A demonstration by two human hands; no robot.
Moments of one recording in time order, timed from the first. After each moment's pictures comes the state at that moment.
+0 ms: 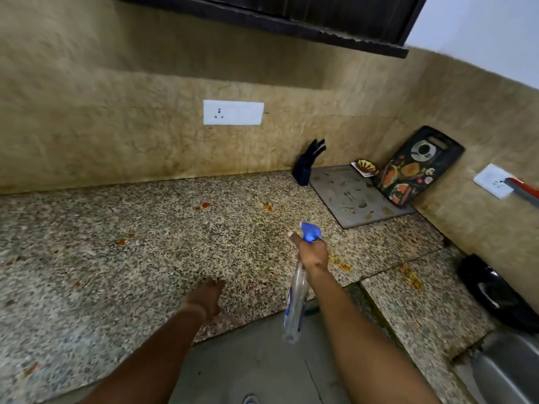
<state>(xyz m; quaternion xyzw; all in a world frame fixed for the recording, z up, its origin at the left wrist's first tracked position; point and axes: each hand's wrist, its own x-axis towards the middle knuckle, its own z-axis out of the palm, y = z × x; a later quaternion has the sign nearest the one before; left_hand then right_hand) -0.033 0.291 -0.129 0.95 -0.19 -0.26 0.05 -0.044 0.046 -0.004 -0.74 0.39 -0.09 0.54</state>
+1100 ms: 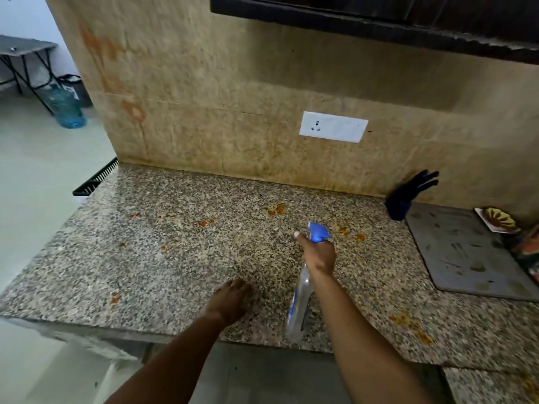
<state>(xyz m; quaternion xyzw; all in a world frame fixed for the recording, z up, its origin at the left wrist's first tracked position) -0.042 0.322 -0.135 0.97 -0.03 -0.20 0.13 0.066 0.126 -0.035 -0.79 0.25 0.02 0.55</state>
